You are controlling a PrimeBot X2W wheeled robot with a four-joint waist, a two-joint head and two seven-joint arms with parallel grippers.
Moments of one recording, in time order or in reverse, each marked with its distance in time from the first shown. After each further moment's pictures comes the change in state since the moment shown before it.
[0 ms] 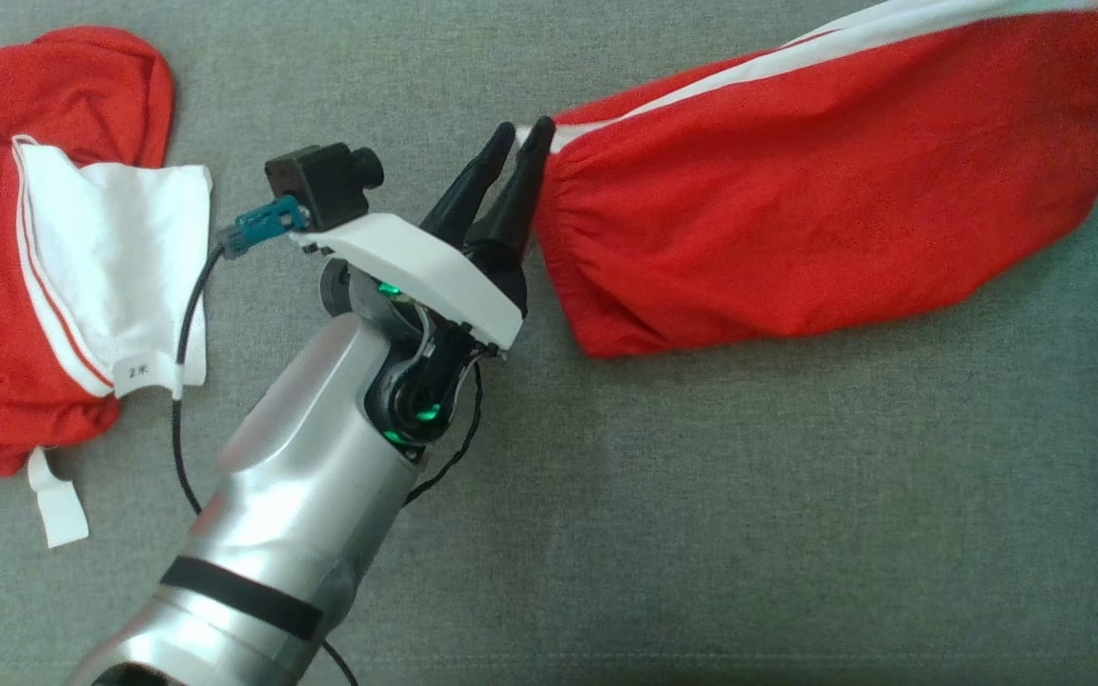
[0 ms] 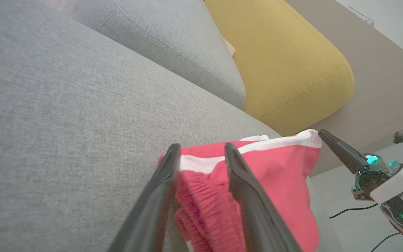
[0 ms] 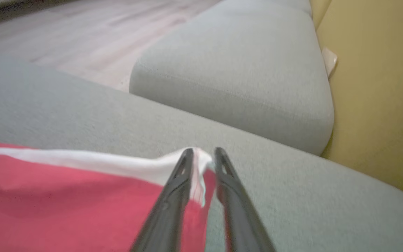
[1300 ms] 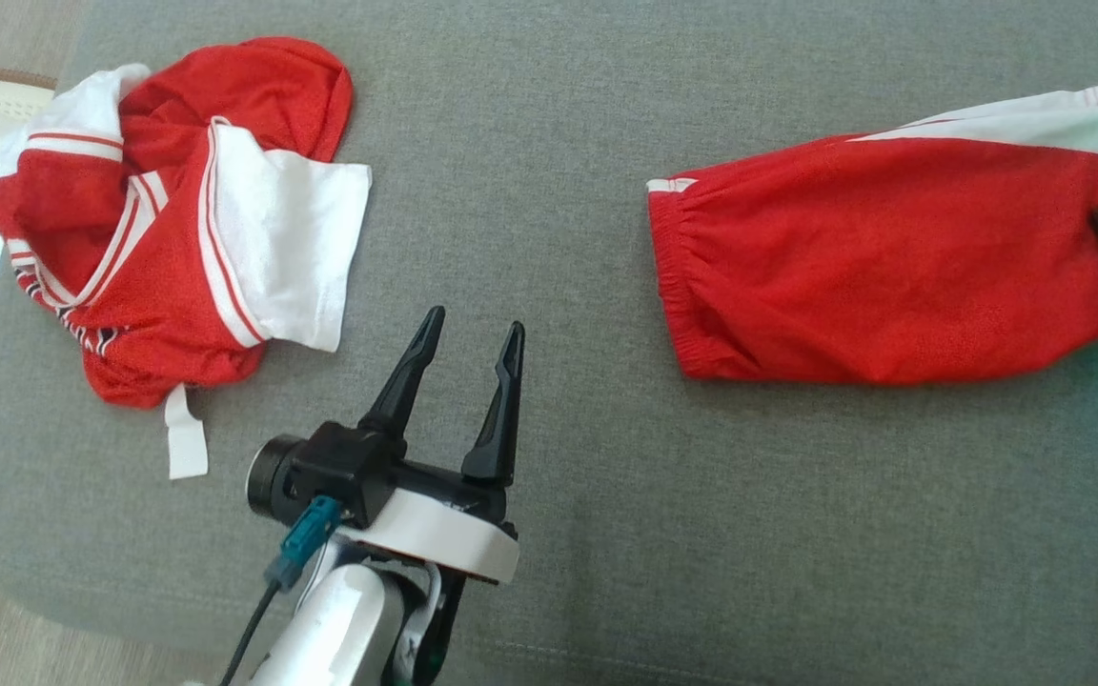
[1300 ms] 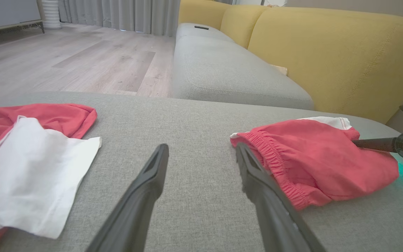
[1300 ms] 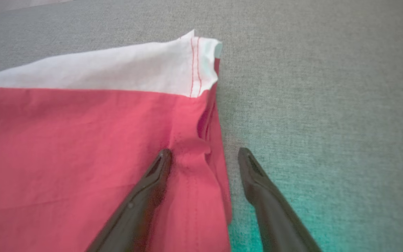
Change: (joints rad) left arm 0.549 0.017 0.136 -0.480 0.738 0.222 -0.098; right arm 0.108 0.101 0.025 0.466 0.252 0.000 0.156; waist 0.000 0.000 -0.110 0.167
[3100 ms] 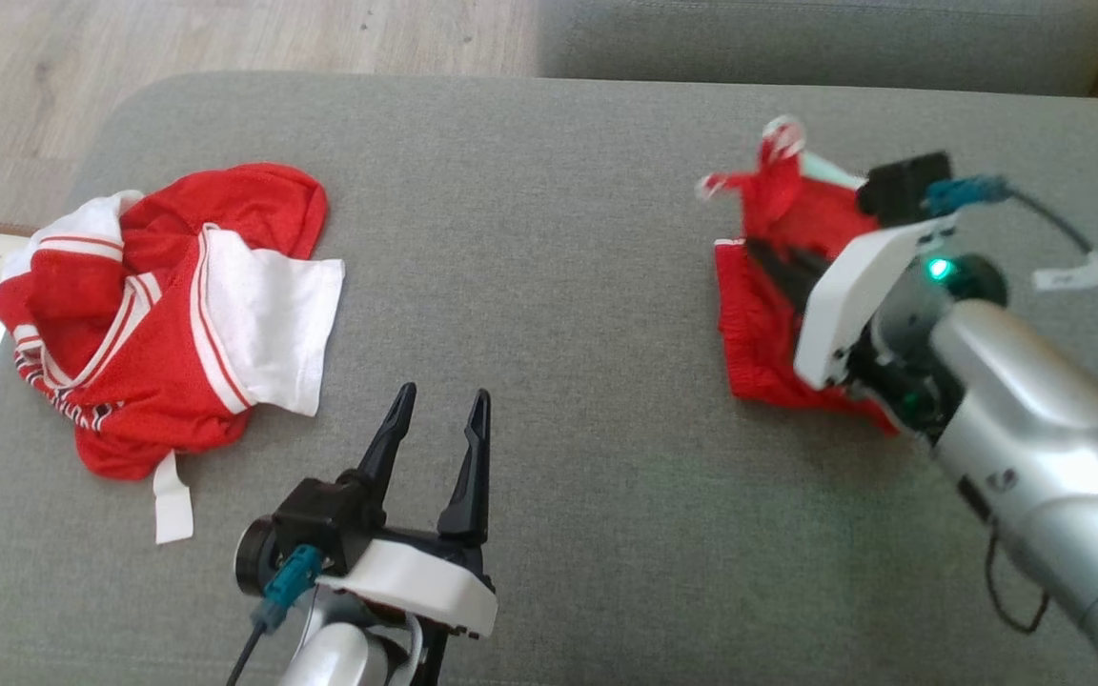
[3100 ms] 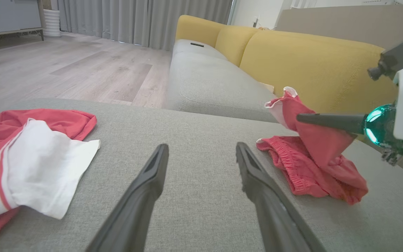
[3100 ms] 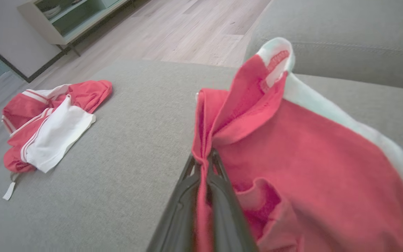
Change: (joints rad) left arm 0.106 -0.002 0.035 0.041 -0.044 0.017 0.000; right arm 0.019 0.302 0.131 -0.244 -0.017 0.000 0.017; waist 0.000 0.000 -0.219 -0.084
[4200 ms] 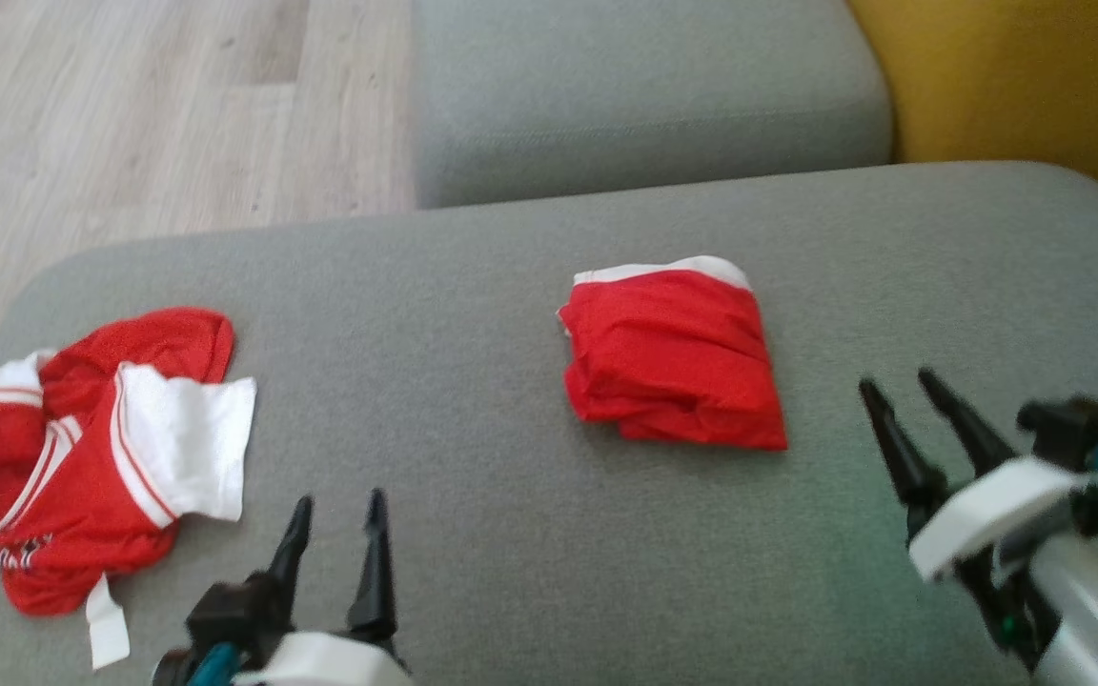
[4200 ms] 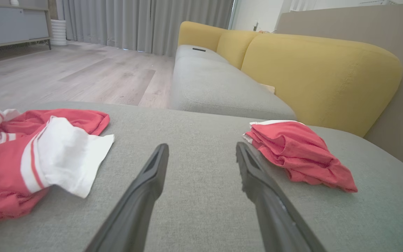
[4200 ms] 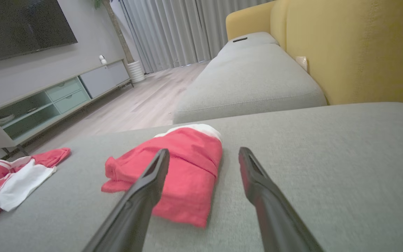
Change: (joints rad) left arm 0.187 0.002 0.158 0.002 0.028 0.009 0.000; right arm 0.475 -0.135 -0.248 -0.204 -0.094 0.000 -0.426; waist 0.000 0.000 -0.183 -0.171
